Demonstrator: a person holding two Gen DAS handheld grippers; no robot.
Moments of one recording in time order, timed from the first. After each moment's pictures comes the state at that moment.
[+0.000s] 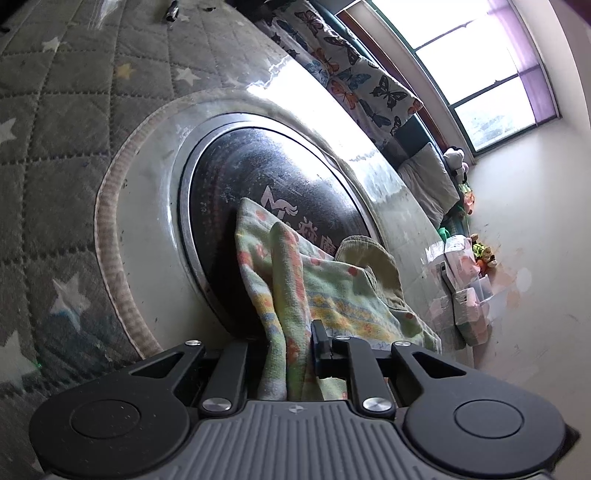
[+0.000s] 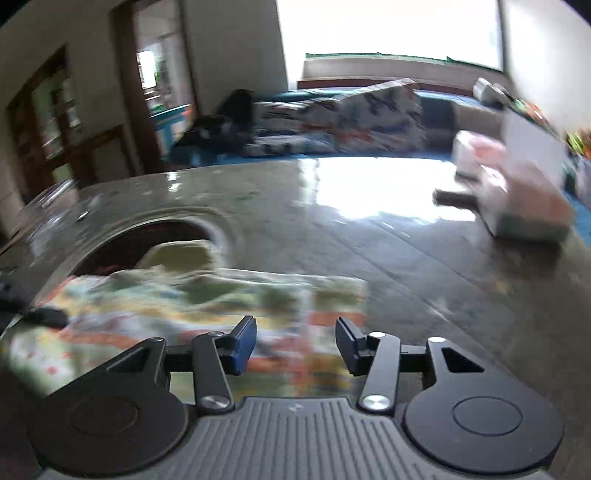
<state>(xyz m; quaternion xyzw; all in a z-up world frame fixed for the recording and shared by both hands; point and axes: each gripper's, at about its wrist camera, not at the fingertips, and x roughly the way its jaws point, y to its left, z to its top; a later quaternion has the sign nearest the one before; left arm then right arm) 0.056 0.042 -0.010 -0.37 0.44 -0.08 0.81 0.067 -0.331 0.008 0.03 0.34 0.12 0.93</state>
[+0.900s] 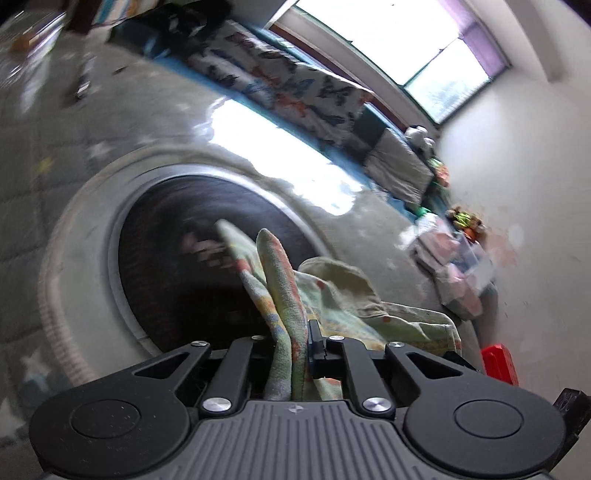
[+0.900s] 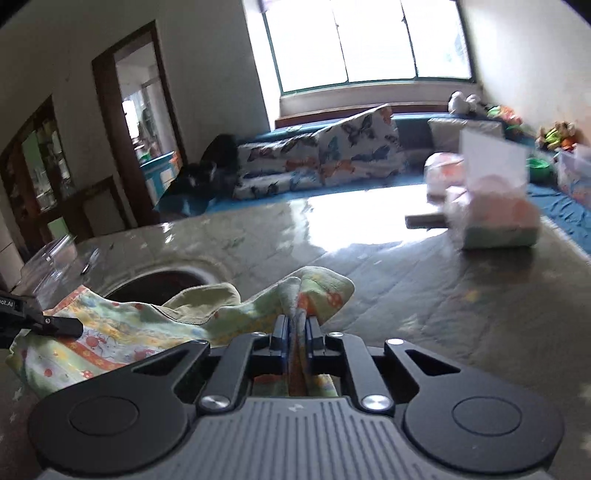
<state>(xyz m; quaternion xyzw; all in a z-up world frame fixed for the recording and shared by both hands) 0.067 -0.004 0.039 -0.27 0.40 -0.14 0.87 0.027 -0.356 0.035 0.07 0.28 0.10 0.95</state>
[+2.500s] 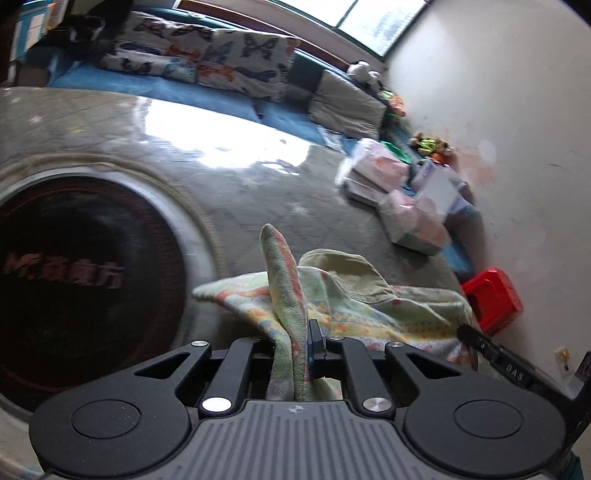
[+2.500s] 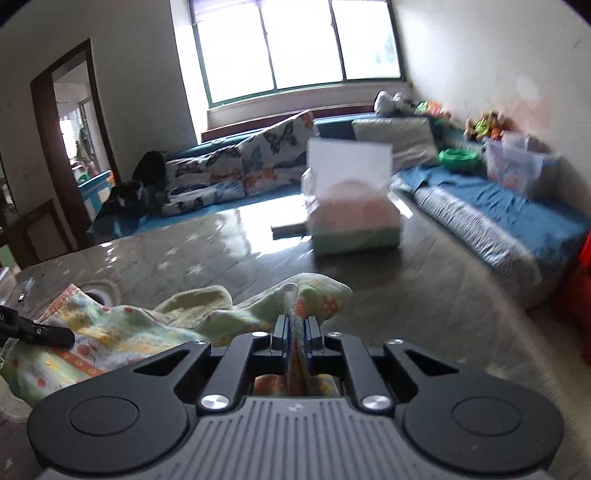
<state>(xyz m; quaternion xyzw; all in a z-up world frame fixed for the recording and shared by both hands) 0.100 -0.150 0.047 -0.17 0.43 -0.22 0.86 0.013 -0.472 0.035 0.09 0.28 -0.01 0.96</state>
